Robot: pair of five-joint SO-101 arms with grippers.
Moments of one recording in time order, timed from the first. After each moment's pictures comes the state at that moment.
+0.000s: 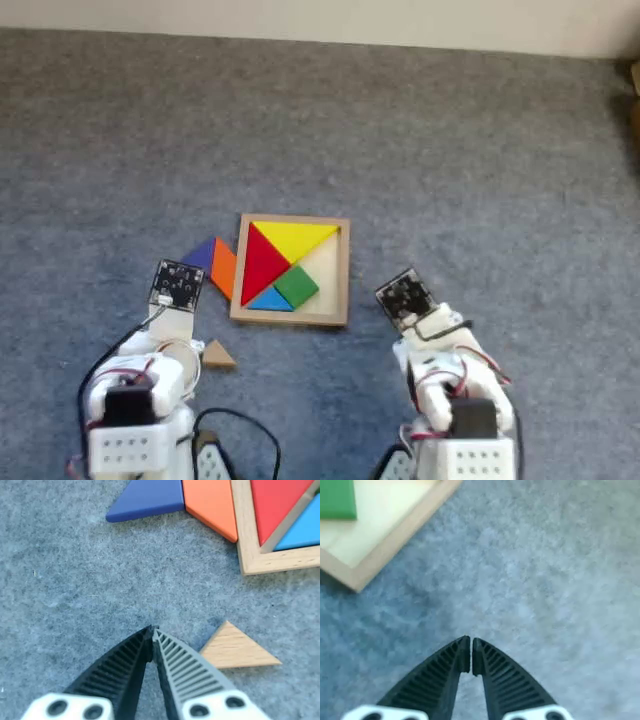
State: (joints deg) left arm -9.5 -101.5 96.0 76.1 -9.5; right arm -7.5 -103.8 95.5 60.6 38.1
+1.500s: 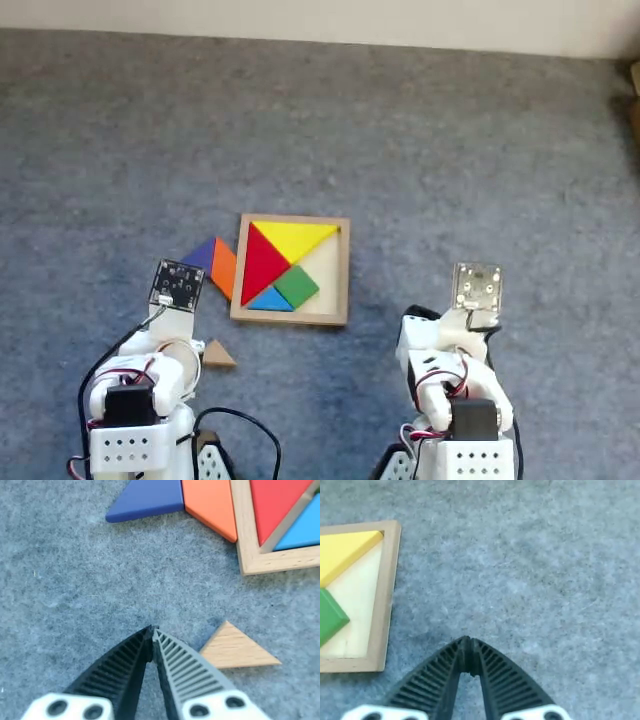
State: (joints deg) left arm -9.5 -101.5 96.0 76.1 -9.5; right arm -7.0 -104.3 95.8 60.0 -4.4
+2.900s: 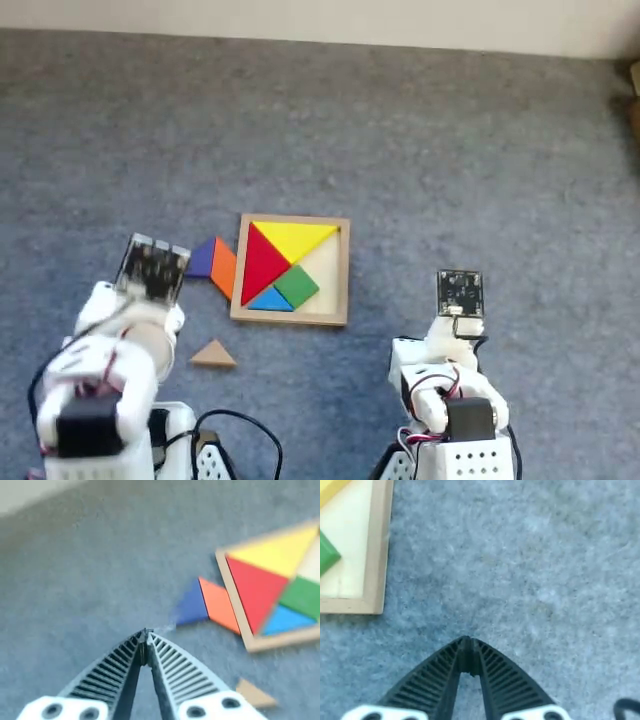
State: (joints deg) left arm -9.5 -84.4 58.6 78.4 -18.9; right arm -10.7 -104.3 95.8 71.5 -4.5
